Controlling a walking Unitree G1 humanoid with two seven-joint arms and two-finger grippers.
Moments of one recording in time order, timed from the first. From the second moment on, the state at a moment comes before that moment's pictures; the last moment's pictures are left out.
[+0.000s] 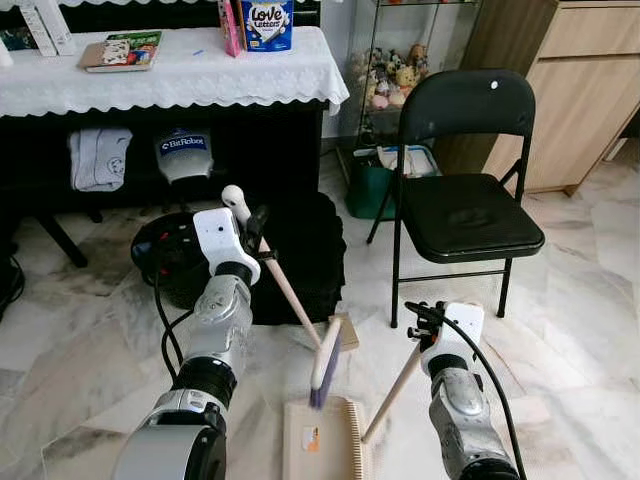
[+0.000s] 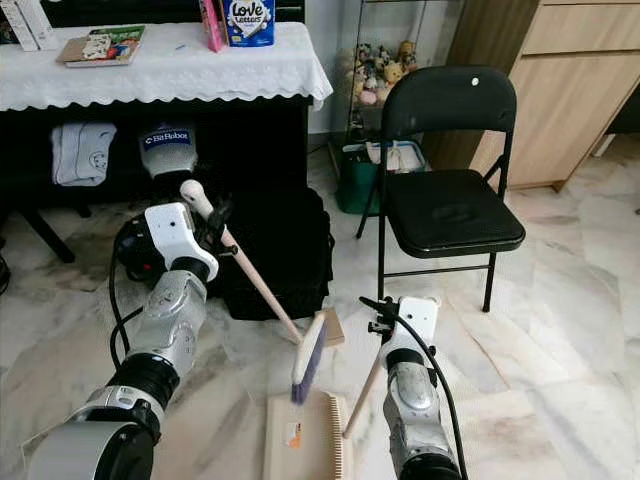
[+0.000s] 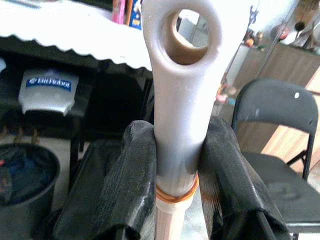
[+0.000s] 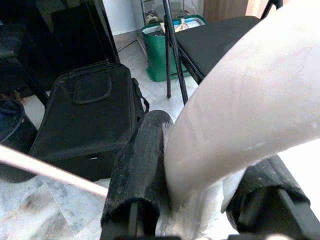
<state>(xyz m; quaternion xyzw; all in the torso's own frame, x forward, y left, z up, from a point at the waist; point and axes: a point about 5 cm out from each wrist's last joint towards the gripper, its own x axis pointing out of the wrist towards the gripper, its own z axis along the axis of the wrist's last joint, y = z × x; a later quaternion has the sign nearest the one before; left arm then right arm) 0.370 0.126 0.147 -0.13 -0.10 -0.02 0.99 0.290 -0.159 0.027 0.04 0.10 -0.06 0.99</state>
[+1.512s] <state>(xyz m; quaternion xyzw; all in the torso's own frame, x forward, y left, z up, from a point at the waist) 0.356 0.169 0.134 0.04 -0.08 -0.04 1.00 0.293 -0.156 0.026 0.04 0.11 -0.06 0.99</state>
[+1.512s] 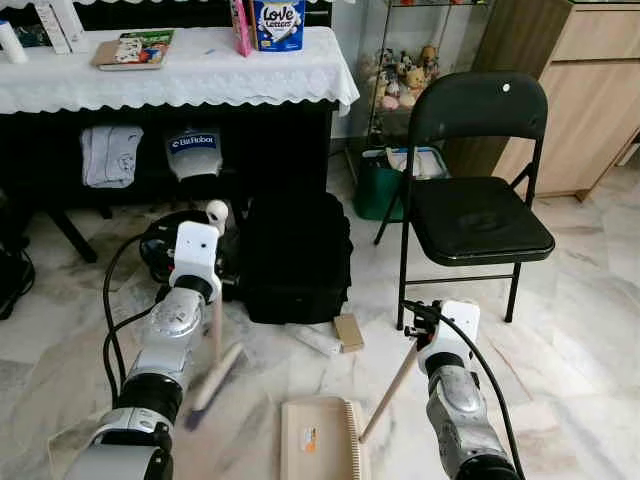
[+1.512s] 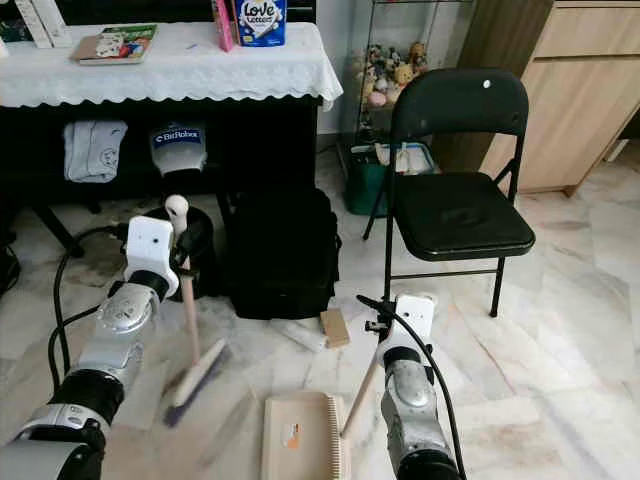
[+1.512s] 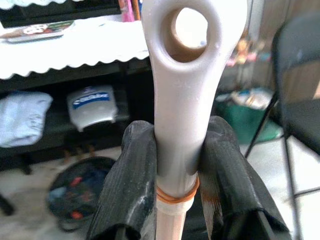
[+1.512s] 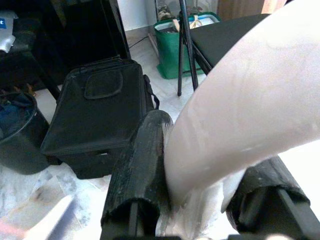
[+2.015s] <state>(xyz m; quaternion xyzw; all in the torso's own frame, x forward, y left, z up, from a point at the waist) 0.355 0.151 0.140 -0.05 -0.09 -0.06 0.99 0.293 -0.159 0.026 0.04 0.11 -0.06 0.99</state>
